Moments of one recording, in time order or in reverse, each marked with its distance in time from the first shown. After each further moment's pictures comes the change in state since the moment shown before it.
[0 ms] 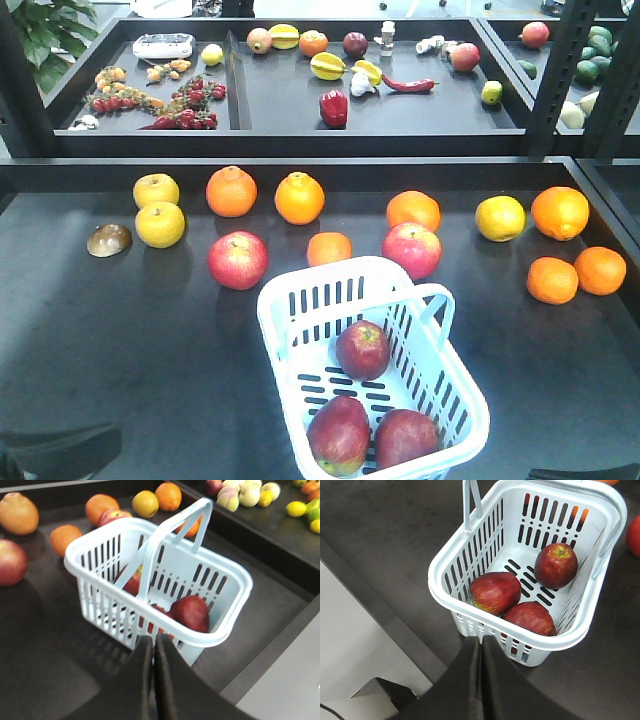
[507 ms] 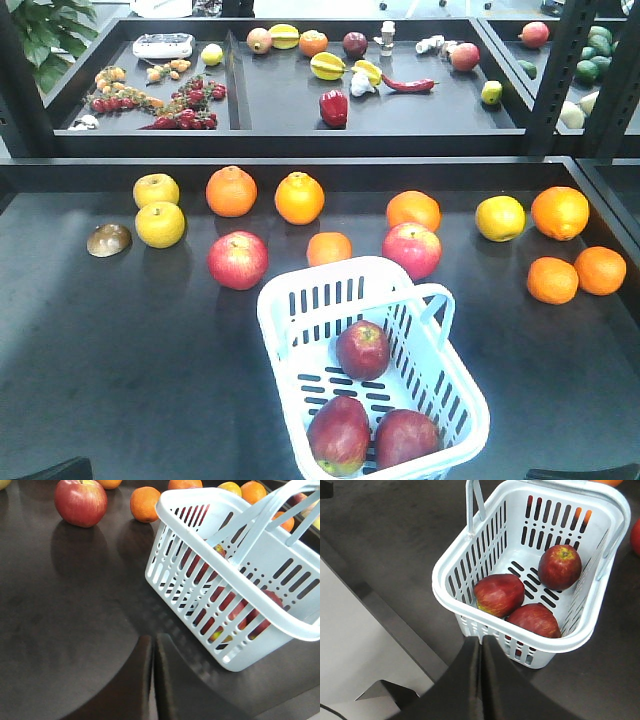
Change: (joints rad) left arm 0.000 0.000 0.314 0.288 -0.382 -0.475; right arm 0.000 0.000 0.000 0.018 0.000 0.000
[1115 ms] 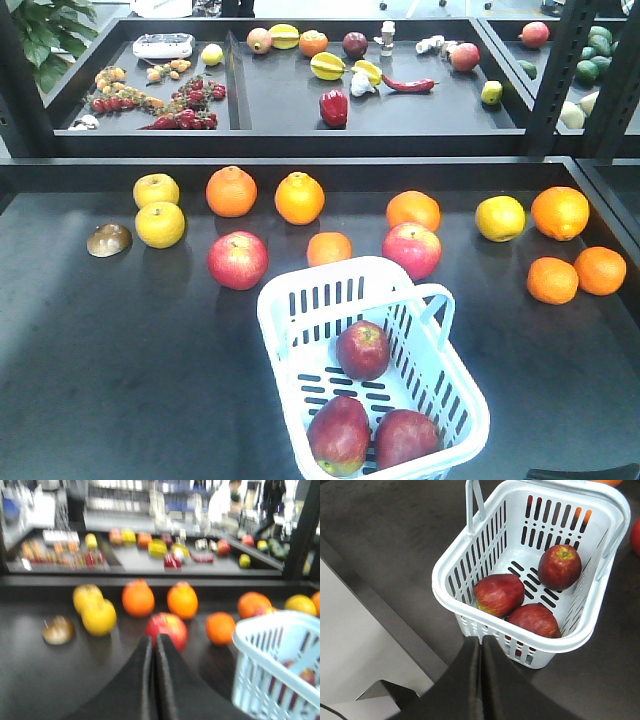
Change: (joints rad) left arm 0.309 -0.311 0.003 0.010 -0.105 0.265; right arm 0.000 0.000 0.000 0.000 0.000 0.000
